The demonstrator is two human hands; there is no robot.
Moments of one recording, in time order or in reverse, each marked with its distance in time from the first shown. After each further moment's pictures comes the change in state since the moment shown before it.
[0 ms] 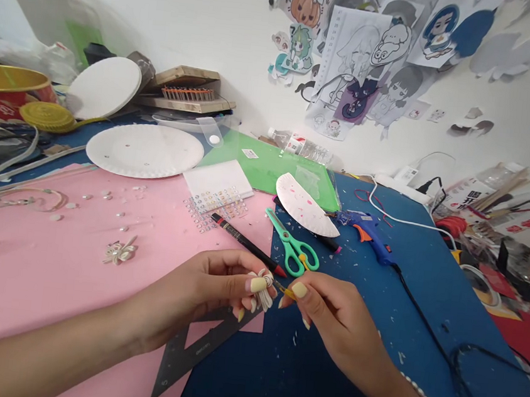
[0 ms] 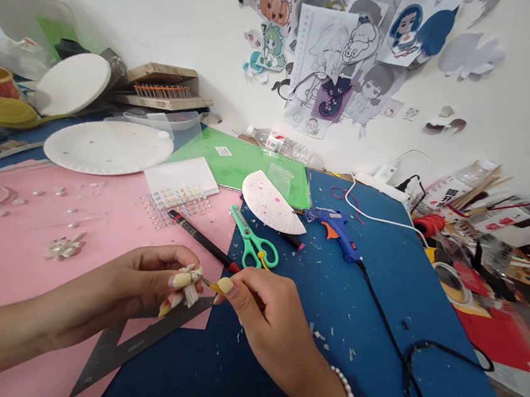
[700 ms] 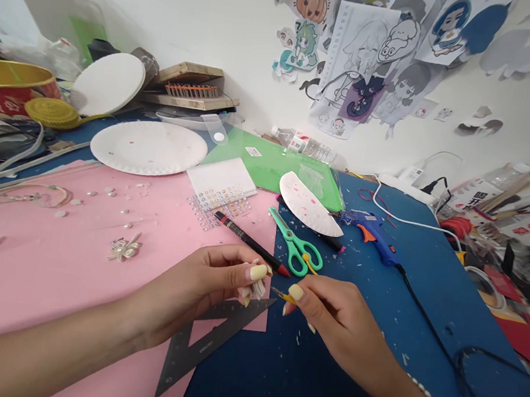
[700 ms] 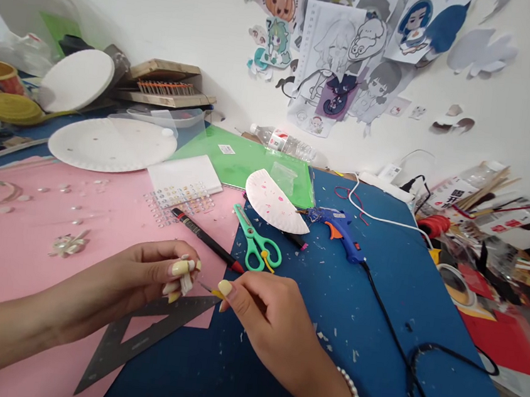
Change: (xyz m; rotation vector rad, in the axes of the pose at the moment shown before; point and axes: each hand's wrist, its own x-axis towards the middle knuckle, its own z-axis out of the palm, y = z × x) left_hand 0.001 -0.003 -0.004 -0.040 -0.029 0.111; right_hand 0.000 0.000 -0.001 -0.064 -0.068 0.022
